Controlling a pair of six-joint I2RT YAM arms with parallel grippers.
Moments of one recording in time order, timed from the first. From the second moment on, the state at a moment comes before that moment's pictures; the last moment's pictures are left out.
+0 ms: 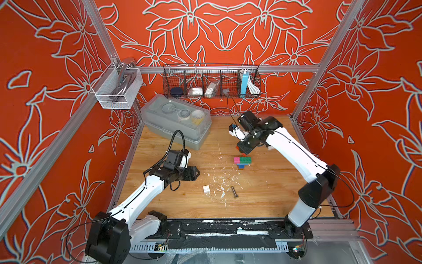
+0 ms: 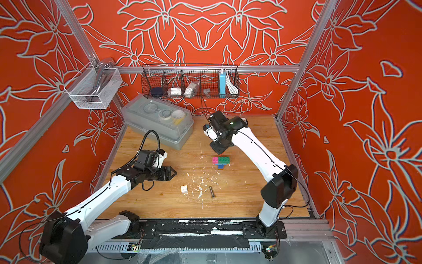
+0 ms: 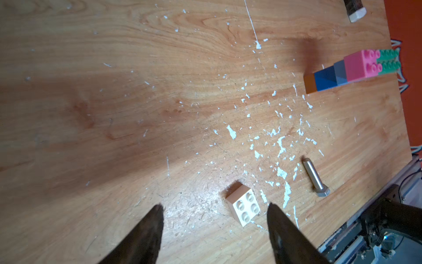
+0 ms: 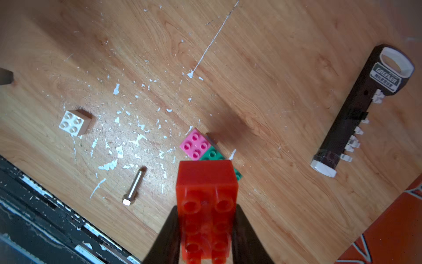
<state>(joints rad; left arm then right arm) -0.32 1.10 0.67 -0.52 0.30 -0.32 0.62 1.70 1.82 -1.35 0.00 -0.29</state>
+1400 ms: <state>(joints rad) -0.48 1.13 0.56 -0.36 0.27 -0.29 0.56 1.97 1.85 -1.44 -0.03 -1.09</state>
